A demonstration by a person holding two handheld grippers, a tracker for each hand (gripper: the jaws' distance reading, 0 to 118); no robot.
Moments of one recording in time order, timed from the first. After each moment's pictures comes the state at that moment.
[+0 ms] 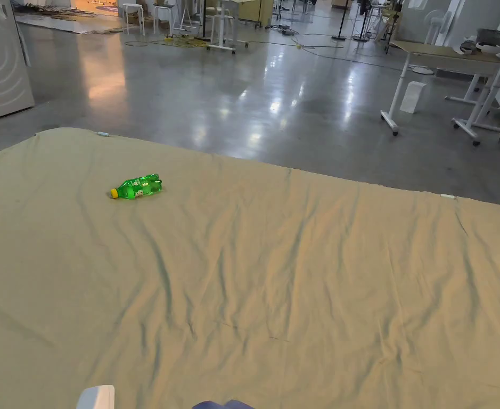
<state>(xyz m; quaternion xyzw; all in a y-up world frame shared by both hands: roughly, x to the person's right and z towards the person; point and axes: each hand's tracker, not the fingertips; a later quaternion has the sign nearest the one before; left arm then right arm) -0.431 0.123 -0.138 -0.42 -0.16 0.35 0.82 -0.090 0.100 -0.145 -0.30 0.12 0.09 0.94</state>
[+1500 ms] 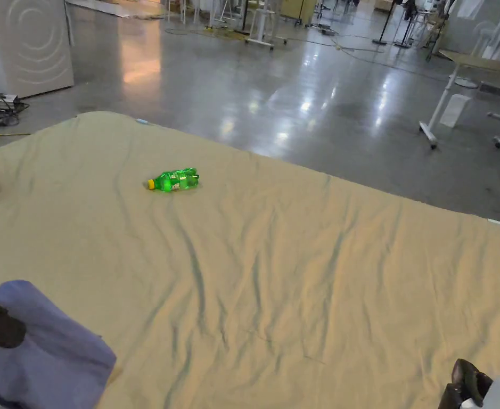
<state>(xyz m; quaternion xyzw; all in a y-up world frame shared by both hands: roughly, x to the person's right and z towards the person) -0.732 0.209 -0.169 -0.52 -0.02 0.28 0.81 -0.034 0.253 -0.245 -0.16 0.05 0.06 0.98</state>
